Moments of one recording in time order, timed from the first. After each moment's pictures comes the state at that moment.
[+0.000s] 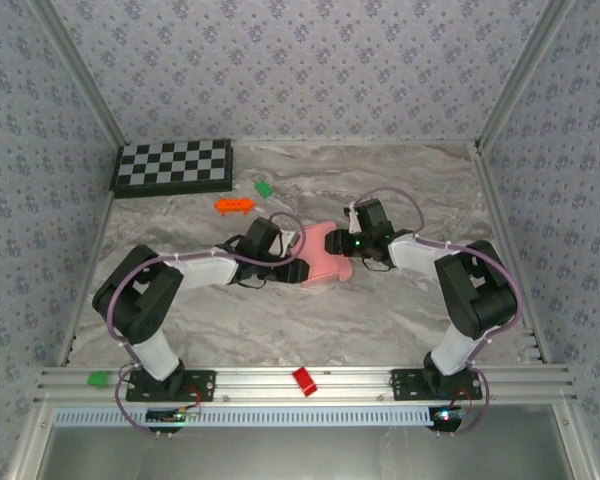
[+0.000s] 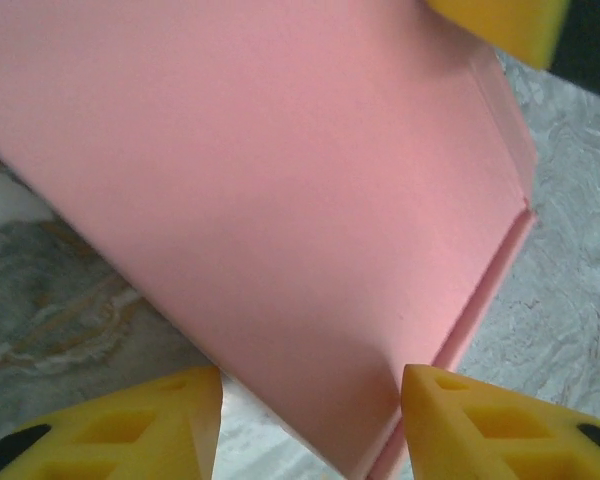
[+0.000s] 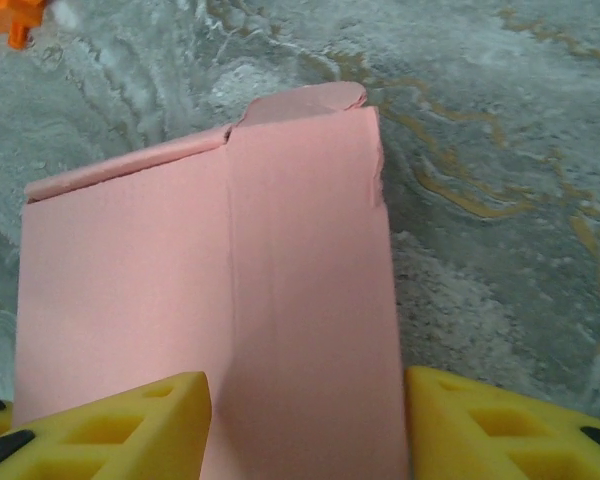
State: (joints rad) left arm -0.69 1.68 0.83 -0.03 0.40 -0.51; right arm 0.44 1.68 0.87 -0.04 -0.27 0.42
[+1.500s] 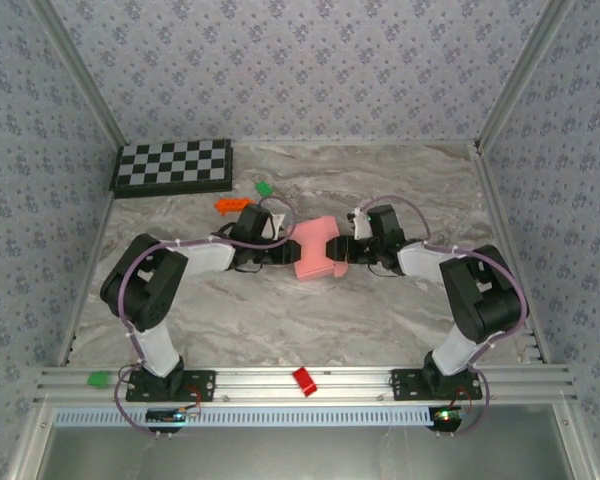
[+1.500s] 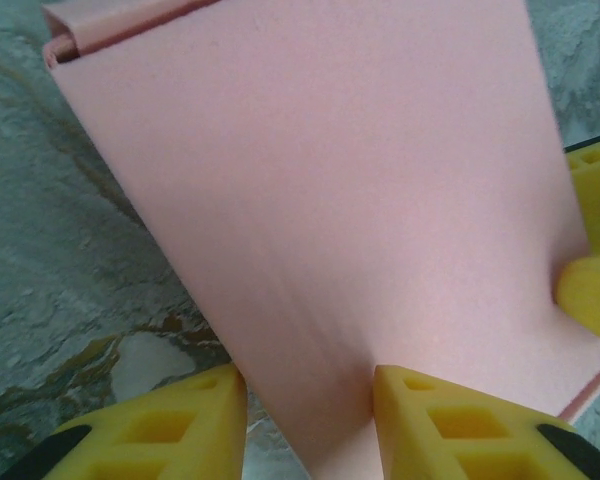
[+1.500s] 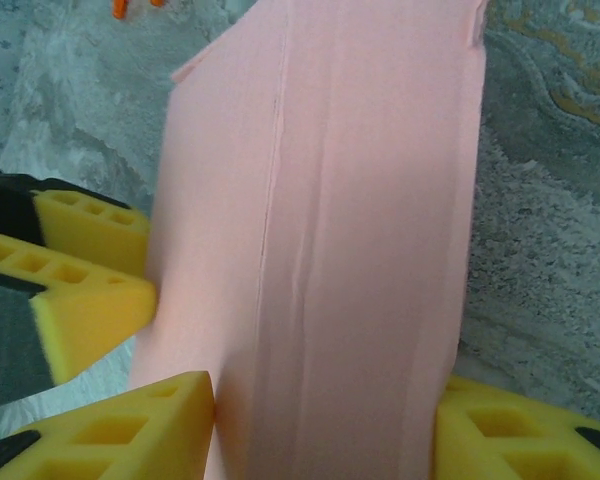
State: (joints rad) left arm -0.58 1.78 0.91 0.05 0.46 -0.53; right arm 0.38 1.62 0.74 0.11 -0.56 0.44
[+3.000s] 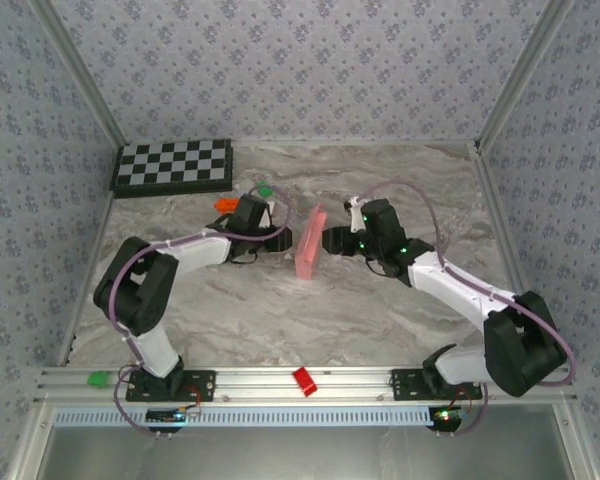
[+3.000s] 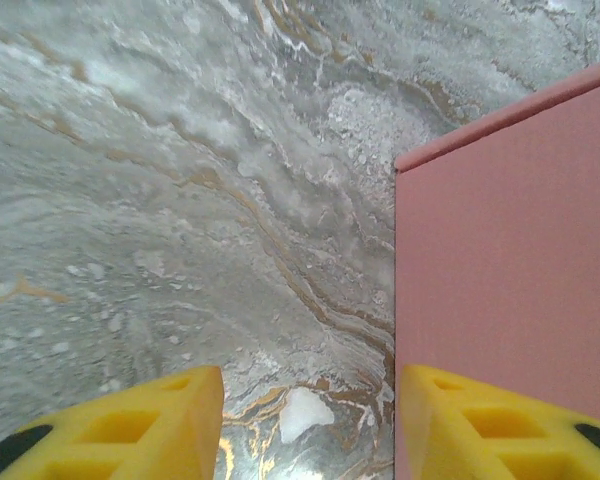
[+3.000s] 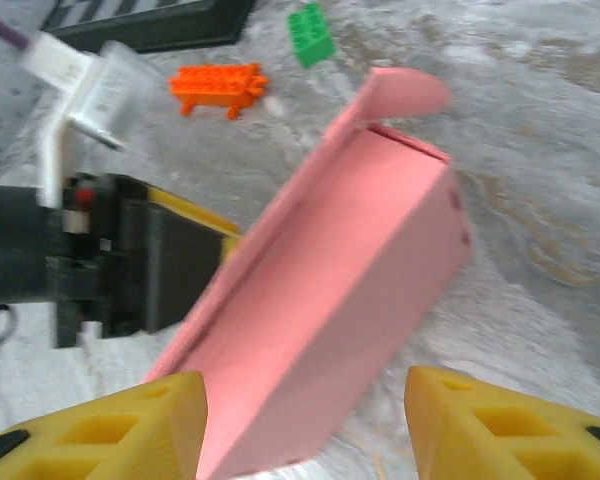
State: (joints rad) left arm -0.55 1.71 0.98 -0.10 0.18 -0.50; right arm 0.53 1.31 0.80 -0.11 -0.17 0.38
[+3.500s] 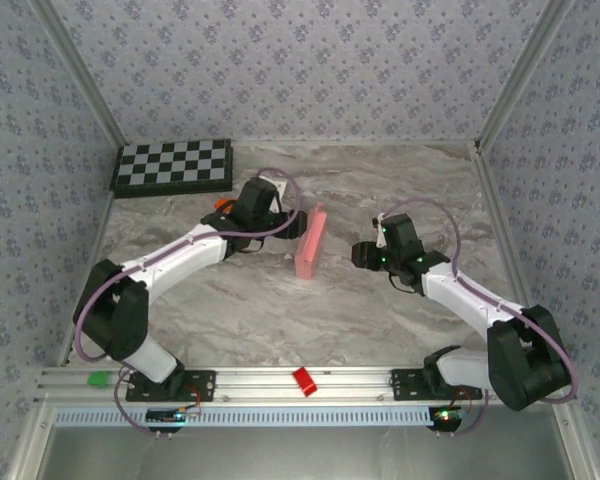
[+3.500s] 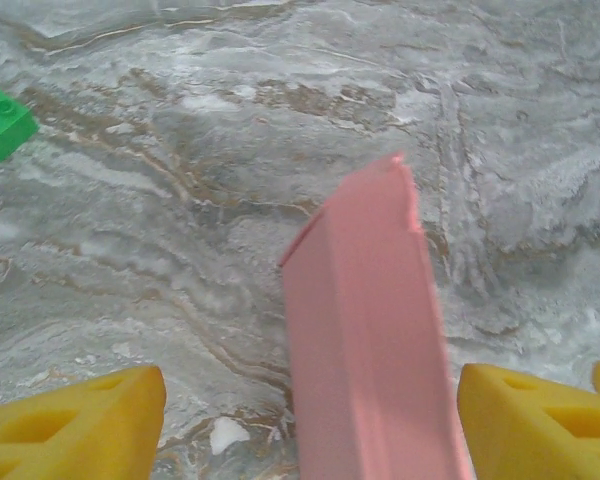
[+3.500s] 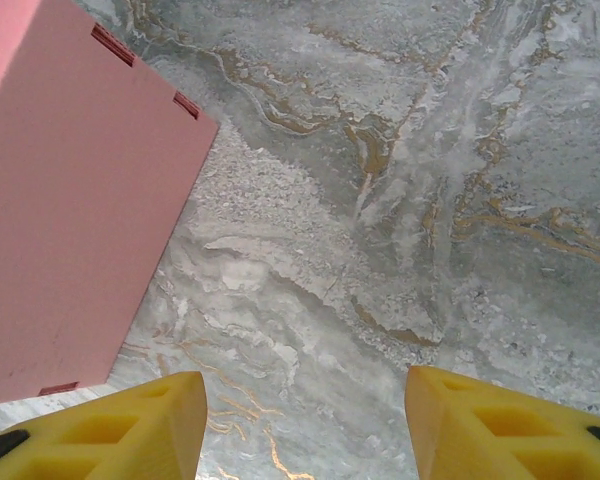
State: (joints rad) left arm -0.69 1.59 1.20 -0.31 0.01 -0.39; right arm 0.40 1.24 0.66 -0.23 -0.09 0.38
